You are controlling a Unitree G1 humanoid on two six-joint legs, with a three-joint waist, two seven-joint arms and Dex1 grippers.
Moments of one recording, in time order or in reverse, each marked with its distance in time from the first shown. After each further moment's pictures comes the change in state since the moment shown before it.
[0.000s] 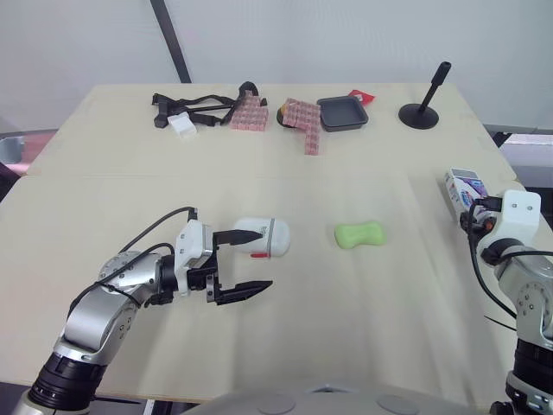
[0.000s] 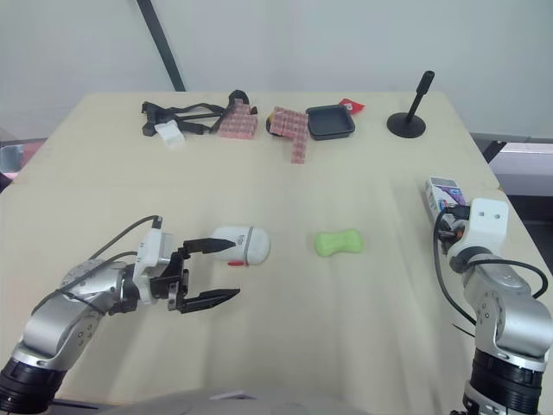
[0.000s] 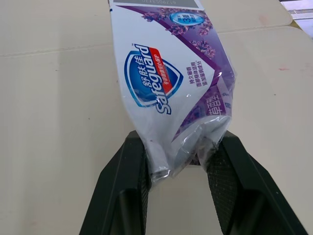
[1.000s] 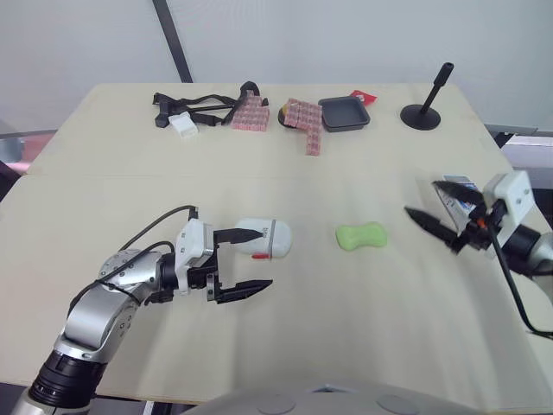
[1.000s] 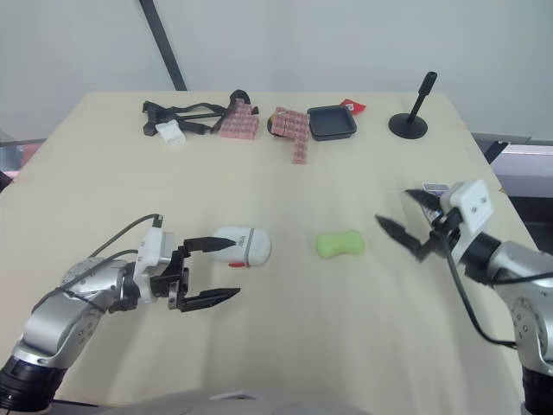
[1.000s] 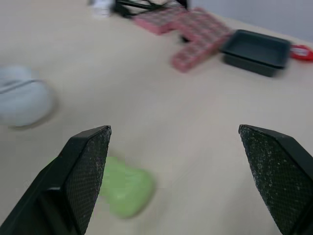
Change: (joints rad) left arm -0.021 0.002 -0.003 0.004 0.016 0.000 -0.006; right arm 0.183 -0.293 0.087 -0.073 0.231 -0.489 0.839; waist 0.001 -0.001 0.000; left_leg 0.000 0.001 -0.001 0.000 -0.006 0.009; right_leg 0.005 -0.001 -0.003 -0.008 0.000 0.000
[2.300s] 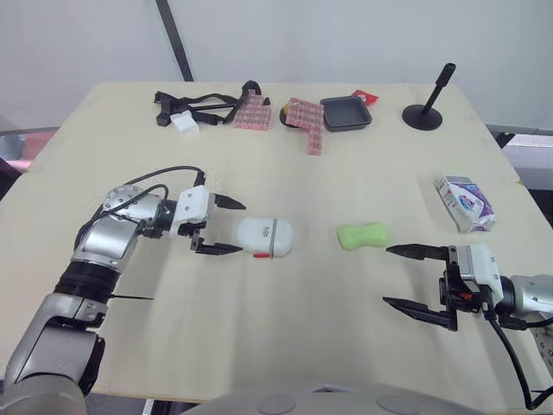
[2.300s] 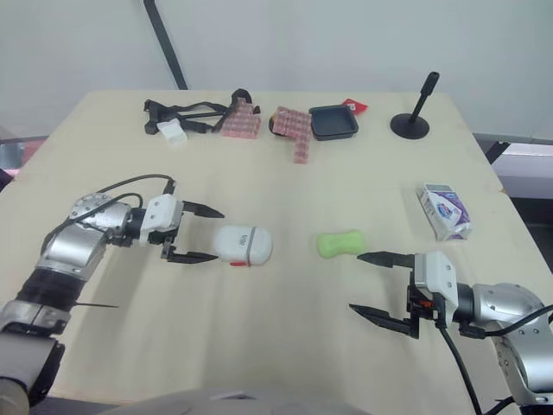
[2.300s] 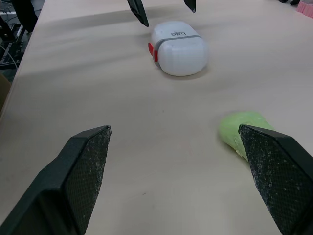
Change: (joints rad) left arm -0.517 0.044 -0.136 0.671 0.284 -0.345 -0.331; right arm 0.174 -0.052 0.191 0.124 -0.041 -0.431 0.323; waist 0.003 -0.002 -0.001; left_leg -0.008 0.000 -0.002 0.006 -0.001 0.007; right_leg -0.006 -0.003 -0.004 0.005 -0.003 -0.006
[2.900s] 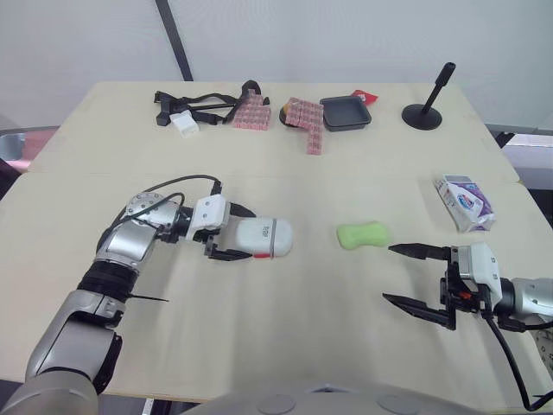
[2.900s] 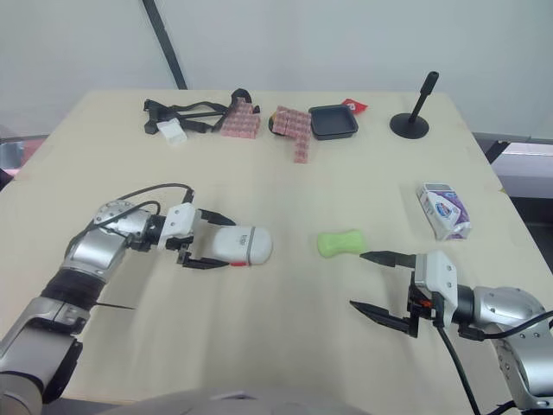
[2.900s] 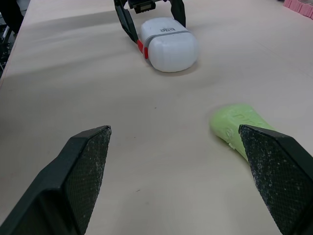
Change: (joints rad) left arm -0.001 -0.071 -0.049 0.075 0.083 -0.065 0.036; right arm 0.010 -0.001 0.002 0.000 0.001 0.000 -0.047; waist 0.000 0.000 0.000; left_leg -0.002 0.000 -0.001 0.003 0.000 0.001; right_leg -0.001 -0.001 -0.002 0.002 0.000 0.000
